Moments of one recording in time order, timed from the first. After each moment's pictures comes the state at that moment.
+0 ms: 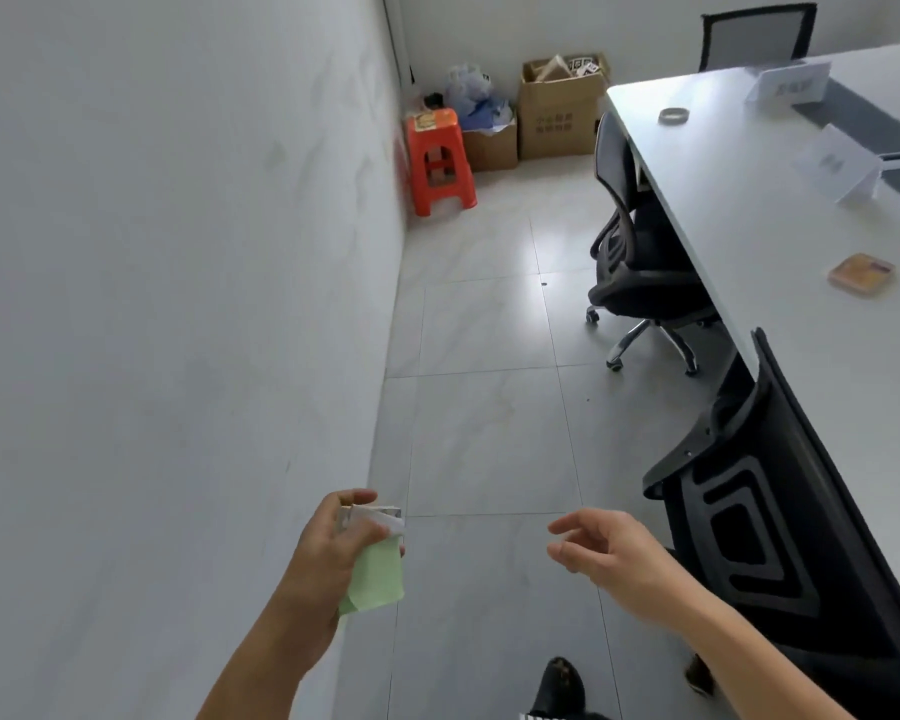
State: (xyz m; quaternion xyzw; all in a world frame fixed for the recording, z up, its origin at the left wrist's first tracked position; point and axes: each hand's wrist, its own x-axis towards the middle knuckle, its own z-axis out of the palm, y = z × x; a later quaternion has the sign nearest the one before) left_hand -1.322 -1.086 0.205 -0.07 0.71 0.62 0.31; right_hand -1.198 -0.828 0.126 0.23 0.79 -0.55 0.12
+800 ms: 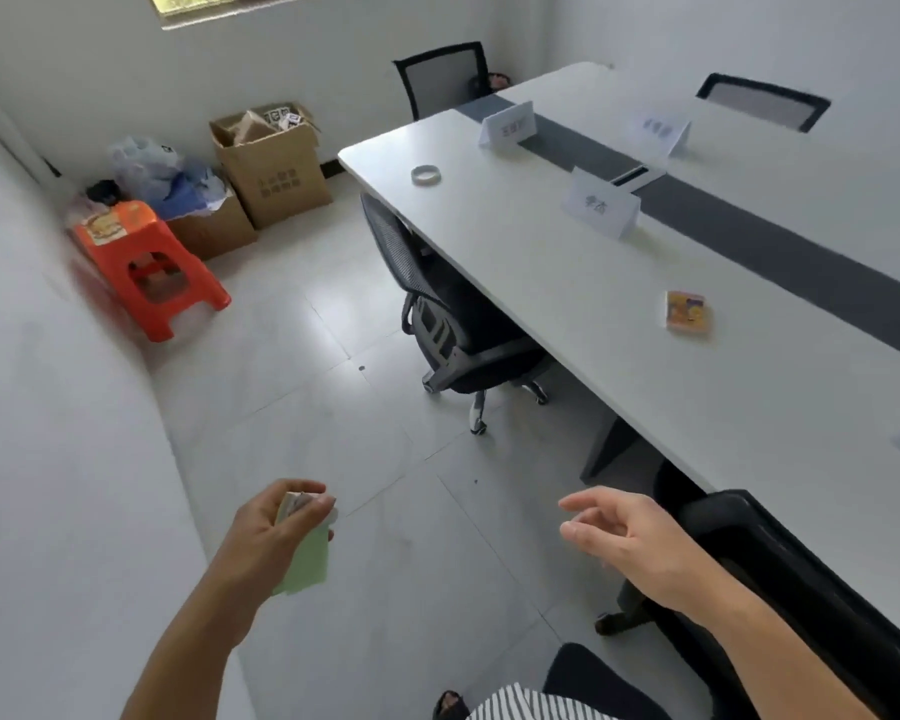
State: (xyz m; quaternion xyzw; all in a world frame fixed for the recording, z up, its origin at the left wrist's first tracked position) left_hand -1.787 -0.754 0.190 0.22 0.77 0.44 0.42; right_hand -1.461 -0.601 0.158 0.47 0.70 -0.54 -0.06
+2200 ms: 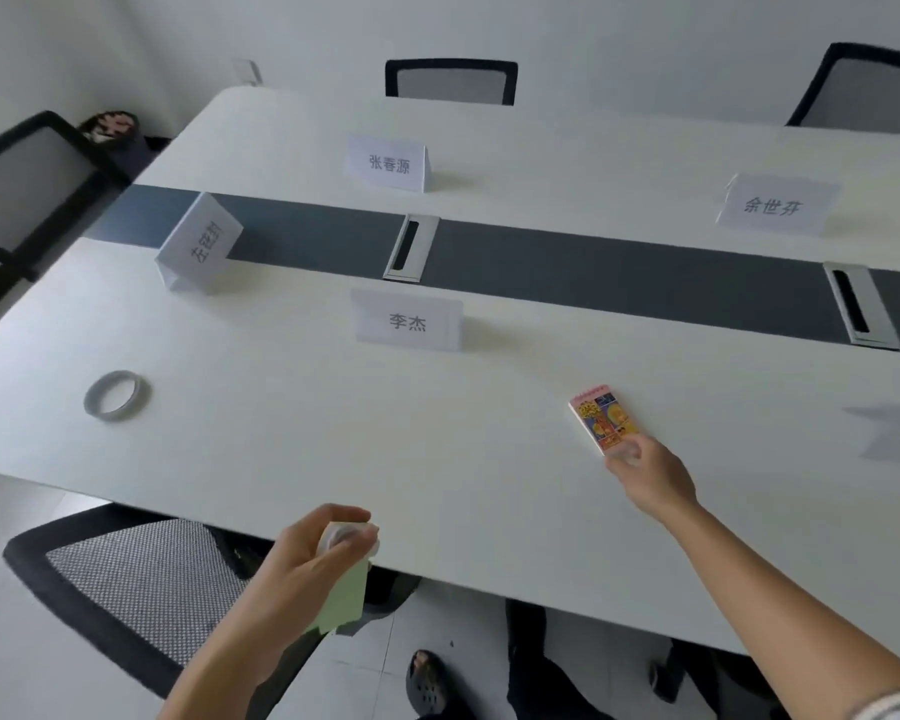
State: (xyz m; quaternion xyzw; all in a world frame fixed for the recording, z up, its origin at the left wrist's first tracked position) left_hand -1.861 -0.123 0.169 0.51 0.60 0.15 0.60; right_hand -1.473 -0.152 0.043 0.88 0.34 -0.30 -0.17
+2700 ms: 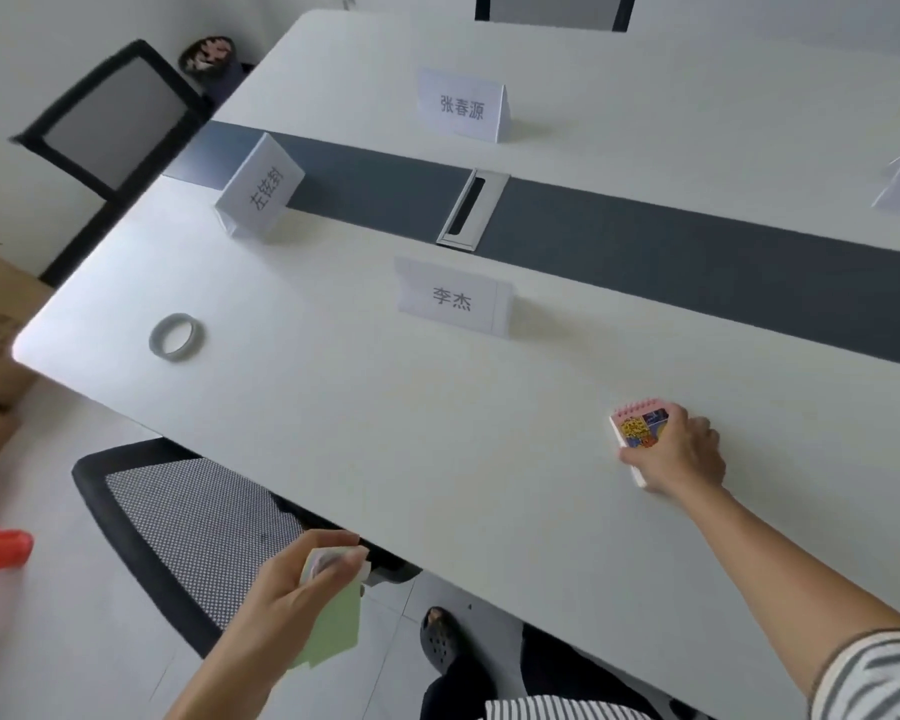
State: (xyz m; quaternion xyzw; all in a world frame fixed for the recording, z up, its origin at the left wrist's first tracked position) left_hand -1.832 -0.141 0.166 0.41 0.70 0.18 0.56; right_hand -1.431 -0.066 -0.026 0.88 0.40 -0.25 -0.02
